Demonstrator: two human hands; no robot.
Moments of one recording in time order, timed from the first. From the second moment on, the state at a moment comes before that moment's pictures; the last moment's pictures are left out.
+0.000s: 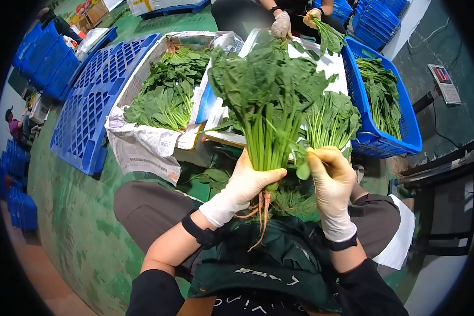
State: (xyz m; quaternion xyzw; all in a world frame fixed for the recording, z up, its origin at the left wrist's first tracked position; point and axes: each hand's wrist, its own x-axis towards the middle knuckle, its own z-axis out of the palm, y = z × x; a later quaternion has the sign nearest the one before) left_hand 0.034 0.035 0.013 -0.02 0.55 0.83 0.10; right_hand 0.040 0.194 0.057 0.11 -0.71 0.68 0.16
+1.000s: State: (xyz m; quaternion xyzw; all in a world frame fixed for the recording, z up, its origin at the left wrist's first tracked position) left_hand 0.017 0.059 0.067 0.12 0.81 0.56 0.09; right_hand -0.048 0.404 0.123 -0.09 -0.57 0.81 0.02
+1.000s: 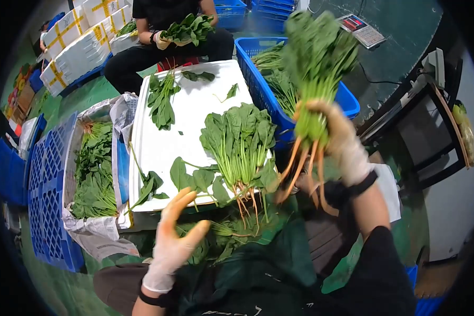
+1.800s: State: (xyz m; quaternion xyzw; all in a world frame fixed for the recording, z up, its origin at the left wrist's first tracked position) left_hand 0.001 -0.042 0.044 -0.04 0.78 0.63 0.02; right_hand -0.166 0.500 0.104 -0.02 -0.95 0.31 0.08
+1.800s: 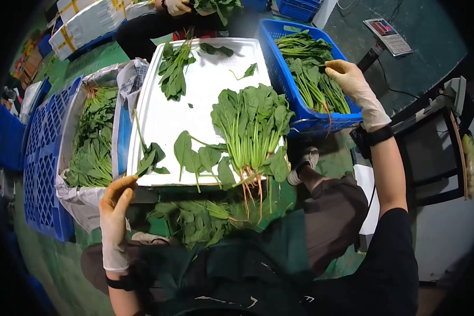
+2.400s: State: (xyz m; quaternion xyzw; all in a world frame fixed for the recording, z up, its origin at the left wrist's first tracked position) left_hand -0.008 -0.072 0.002 -0.14 0.72 0.67 -0.02; right_hand -0.209 0.512 0.022 -0.28 -0.93 0.08 -0.20
